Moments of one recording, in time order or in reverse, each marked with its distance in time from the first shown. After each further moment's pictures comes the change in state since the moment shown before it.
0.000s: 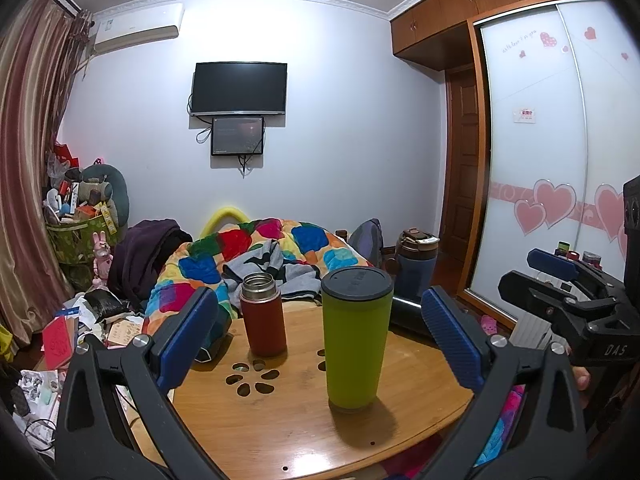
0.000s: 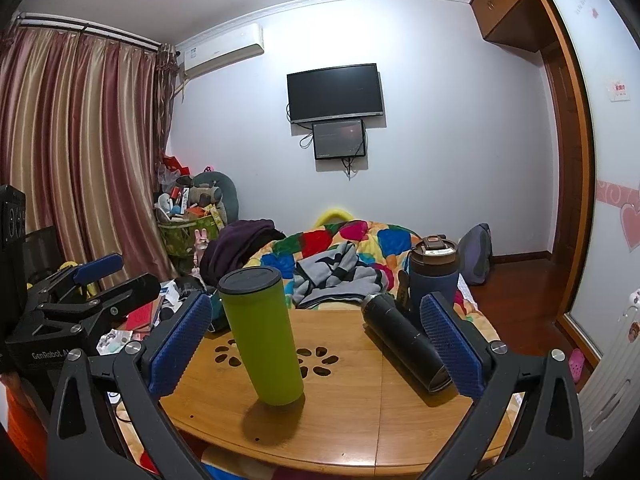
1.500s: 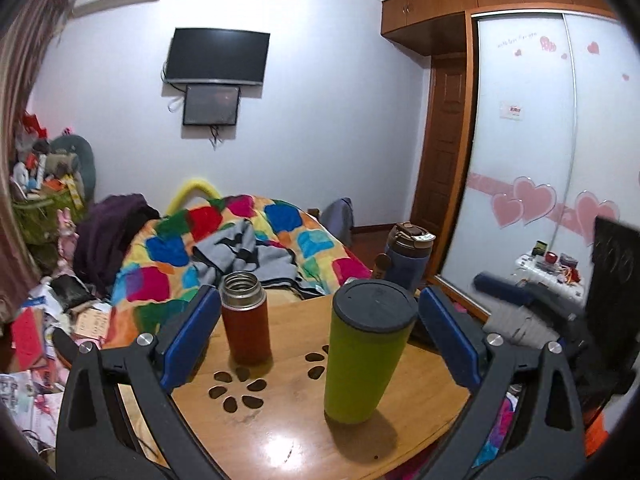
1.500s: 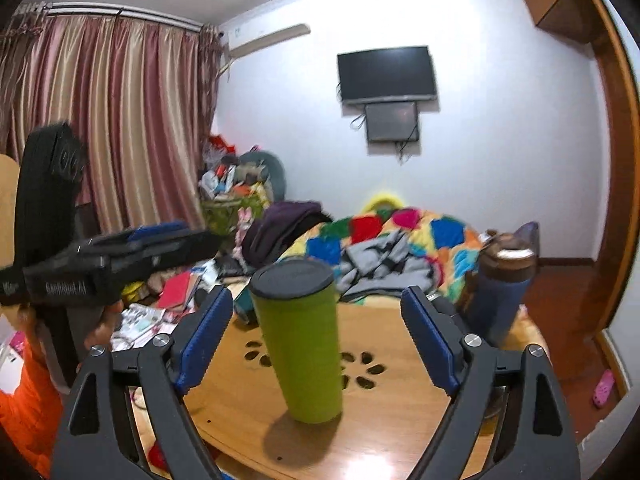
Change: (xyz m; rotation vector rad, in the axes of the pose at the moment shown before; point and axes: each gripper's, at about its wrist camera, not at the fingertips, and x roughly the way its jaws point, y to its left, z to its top) left arm 0.047 0.032 0.023 -0.046 0.102 -0.129; right arm 0.056 0.016 0.000 -0.055 0.050 0.167
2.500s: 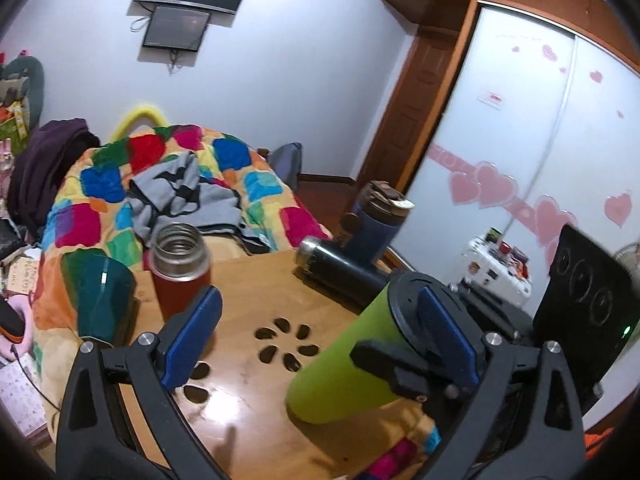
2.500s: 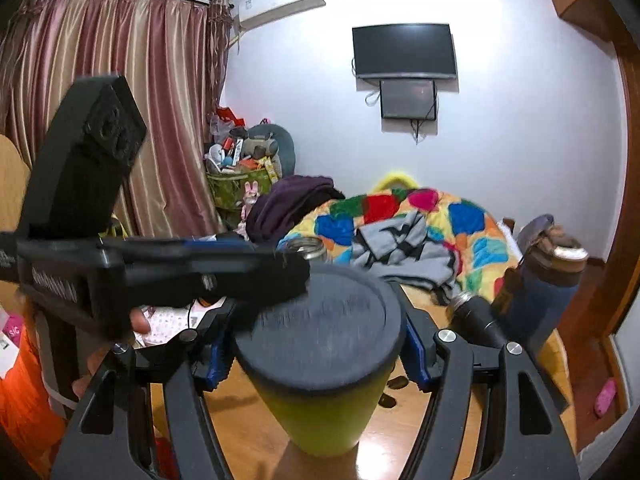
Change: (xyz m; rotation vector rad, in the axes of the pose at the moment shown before) left arm 0.083 0.034 -0.001 -0.140 0.218 -0.239; right arm 0.087 0.007 -0.010 -0.031 0.120 0.056
